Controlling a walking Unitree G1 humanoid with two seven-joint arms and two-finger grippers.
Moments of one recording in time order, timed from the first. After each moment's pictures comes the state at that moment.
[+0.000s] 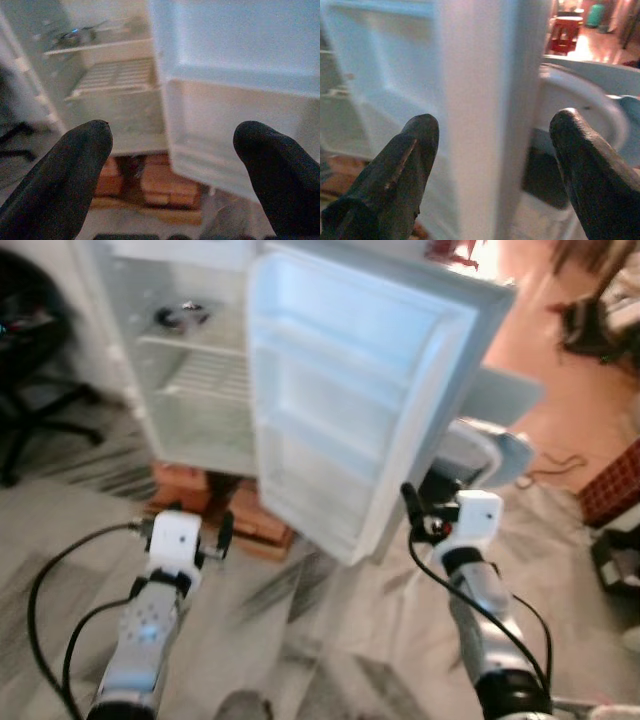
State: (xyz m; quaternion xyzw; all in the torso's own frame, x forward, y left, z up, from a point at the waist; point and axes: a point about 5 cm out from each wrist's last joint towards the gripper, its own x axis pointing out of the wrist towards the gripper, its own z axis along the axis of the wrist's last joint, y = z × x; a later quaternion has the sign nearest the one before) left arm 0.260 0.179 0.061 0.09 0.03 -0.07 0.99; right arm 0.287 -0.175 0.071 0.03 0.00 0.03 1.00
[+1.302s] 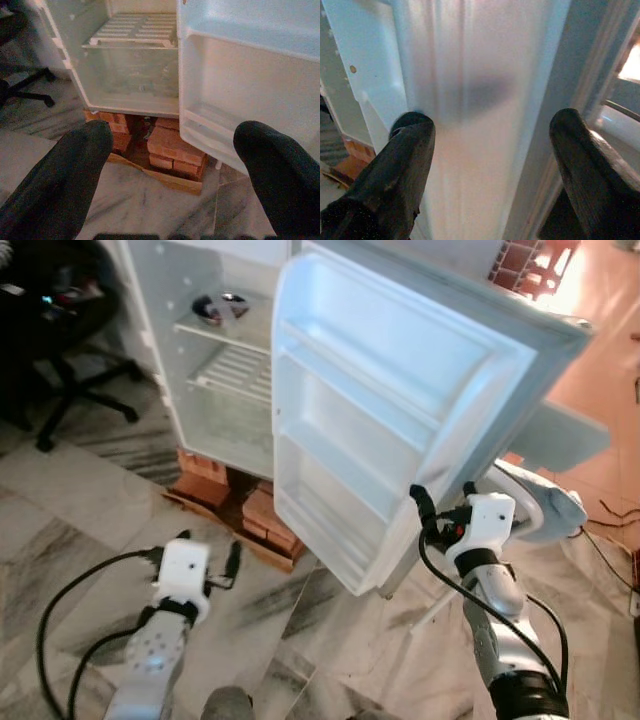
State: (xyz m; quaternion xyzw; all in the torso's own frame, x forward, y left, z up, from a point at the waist) left arm 0.229 0.178 0.042 0.09 0.08 -0.07 0.99; right arm 0.286 -0.186 0.071 0.01 0.00 0.03 1.00
